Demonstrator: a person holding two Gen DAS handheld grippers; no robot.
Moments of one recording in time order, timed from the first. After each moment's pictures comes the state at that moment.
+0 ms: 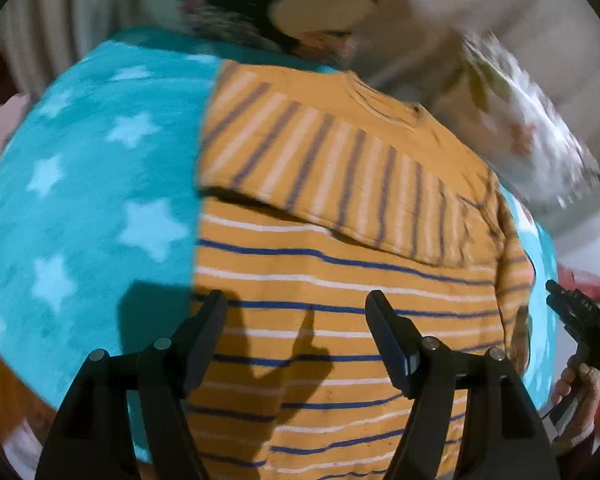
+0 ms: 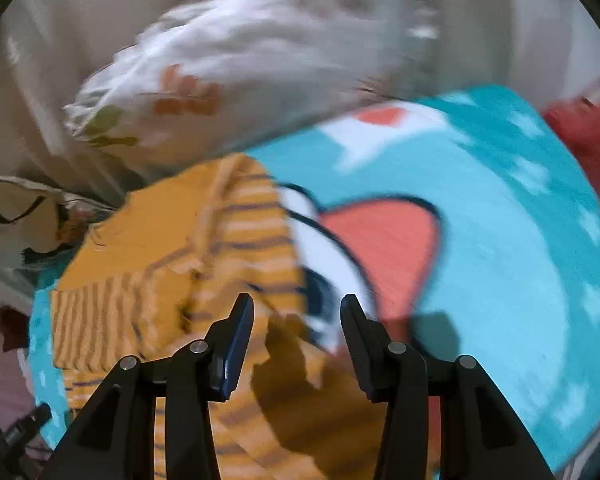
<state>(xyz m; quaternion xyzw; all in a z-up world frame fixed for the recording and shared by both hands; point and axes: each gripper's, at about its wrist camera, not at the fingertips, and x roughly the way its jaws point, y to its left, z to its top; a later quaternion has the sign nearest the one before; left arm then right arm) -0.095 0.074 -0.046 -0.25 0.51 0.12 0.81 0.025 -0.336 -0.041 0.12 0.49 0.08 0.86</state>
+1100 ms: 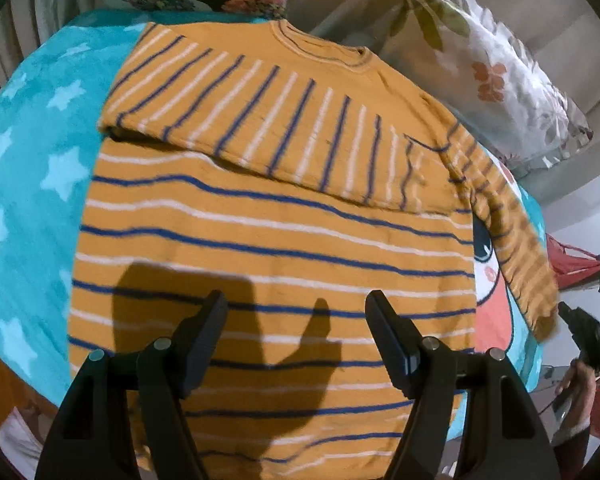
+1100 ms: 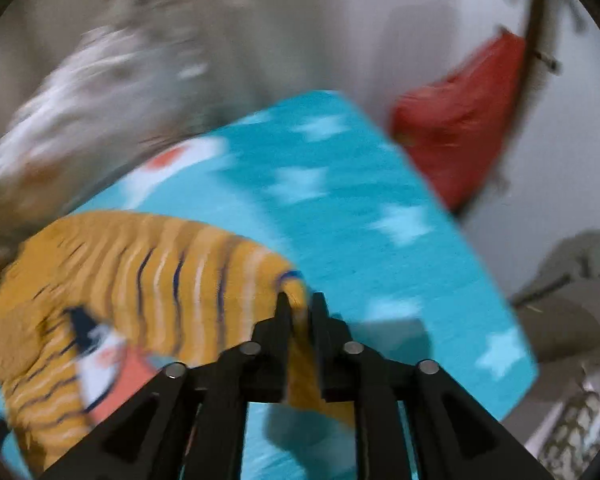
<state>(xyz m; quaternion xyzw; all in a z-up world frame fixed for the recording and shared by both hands) -0.080 -0.020 -0.054 -0.26 0.54 0.10 0.80 0.021 -0.557 -0.041 0.11 0.48 -0.09 0.87</state>
